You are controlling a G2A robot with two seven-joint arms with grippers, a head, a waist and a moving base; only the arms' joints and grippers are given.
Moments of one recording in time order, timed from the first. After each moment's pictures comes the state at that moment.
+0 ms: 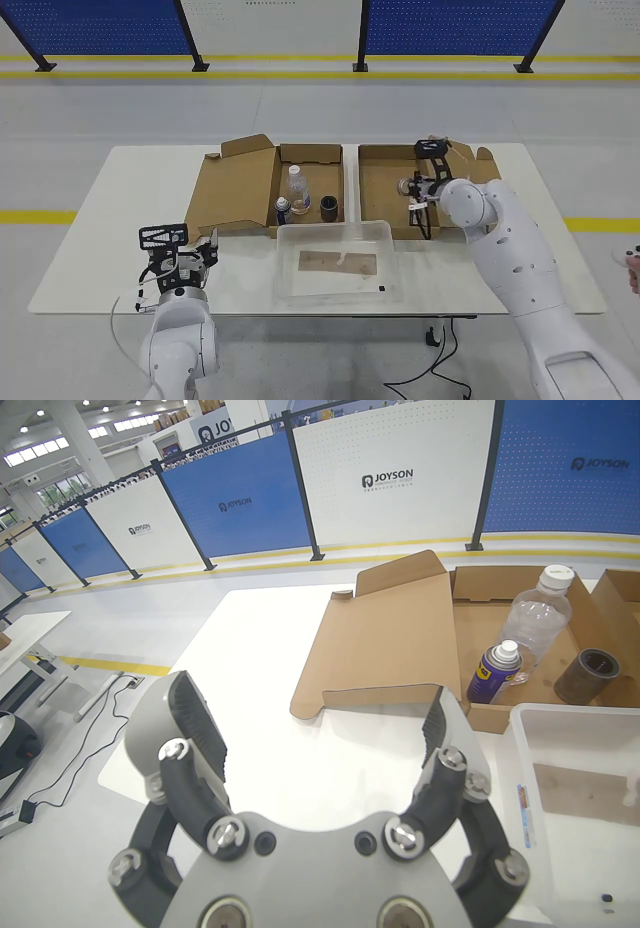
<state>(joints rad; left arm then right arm) 1.72 -1.44 -1.51 -2.16 1.78 0.32 -0.52 -0.71 -1.23 1.09 -1.13 -0.86 0.06 0.89</state>
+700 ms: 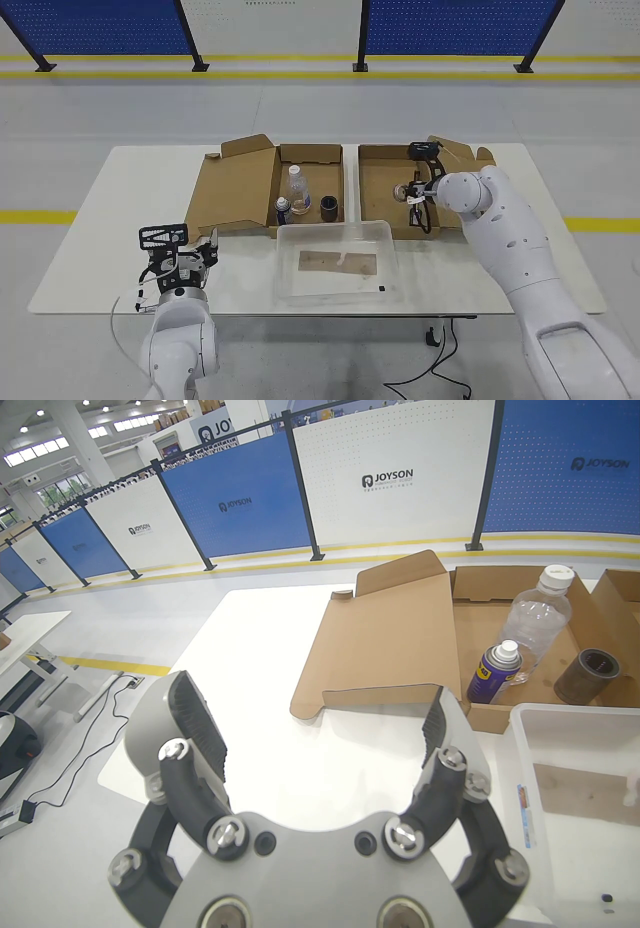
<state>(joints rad) 1.72 -1.44 -1.51 -2.16 1.78 0.32 -0.52 -0.59 -1.27 1.03 -0.91 -0.77 -0.02 0.95</state>
